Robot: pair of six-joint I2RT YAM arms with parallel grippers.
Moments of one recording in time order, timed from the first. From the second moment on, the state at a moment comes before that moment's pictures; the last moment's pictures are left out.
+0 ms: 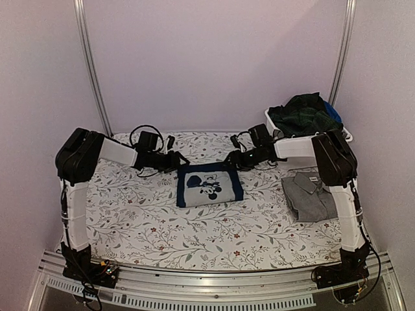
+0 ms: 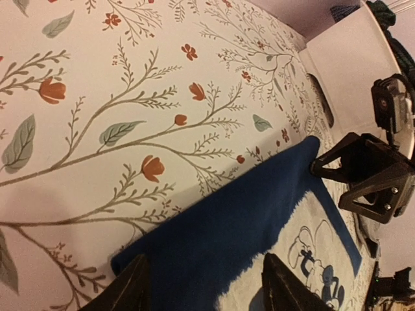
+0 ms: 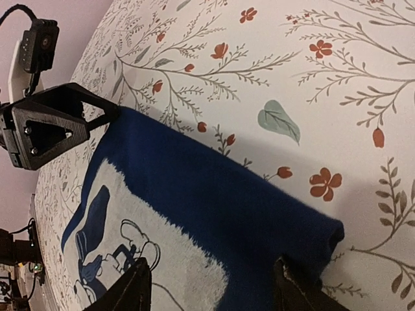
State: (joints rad) left arm -0.36 2.20 1.31 0.21 0.53 -0.47; right arm 0.49 2.36 1.71 -0.16 -0.58 0.32
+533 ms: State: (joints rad) left arm -0.62 1.90 0.98 0.35 0.60 -0.52; right arm 0.63 1.95 1.25 0.07 -0.76 0.43
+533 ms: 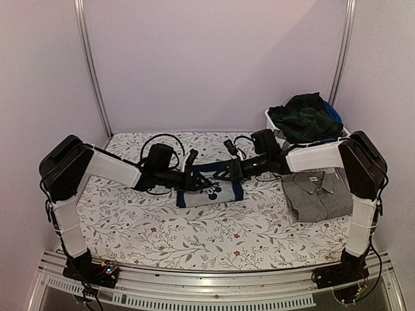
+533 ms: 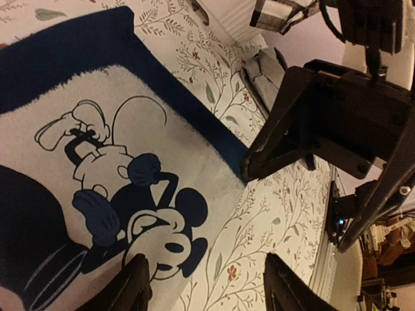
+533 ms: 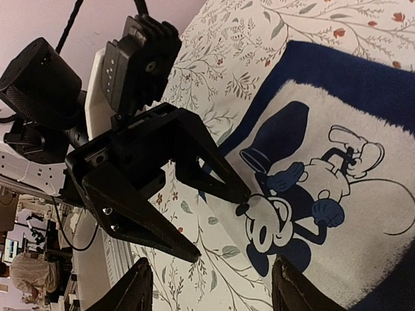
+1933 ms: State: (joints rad) left arm -1.03 2.04 1.20 0.18 -0.20 0.25; right arm 0.46 1.56 0.81 0.08 -0.66 0.54
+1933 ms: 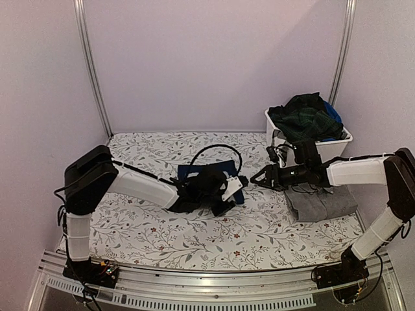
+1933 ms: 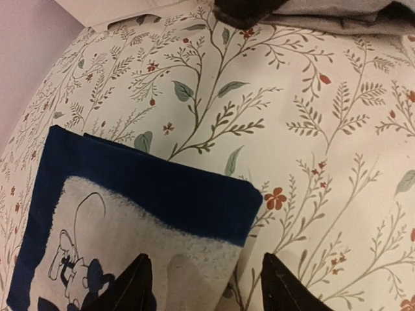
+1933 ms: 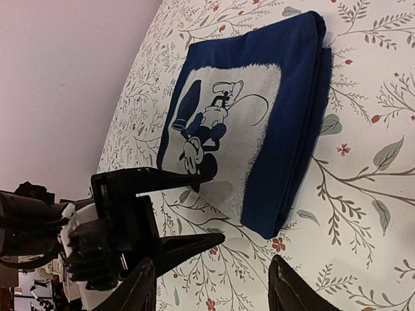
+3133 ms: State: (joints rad) left arm -1.14 1.95 1.07 0.22 -0.17 0.26; right arm 0.64 1.73 0.57 0.63 -0.63 1.12
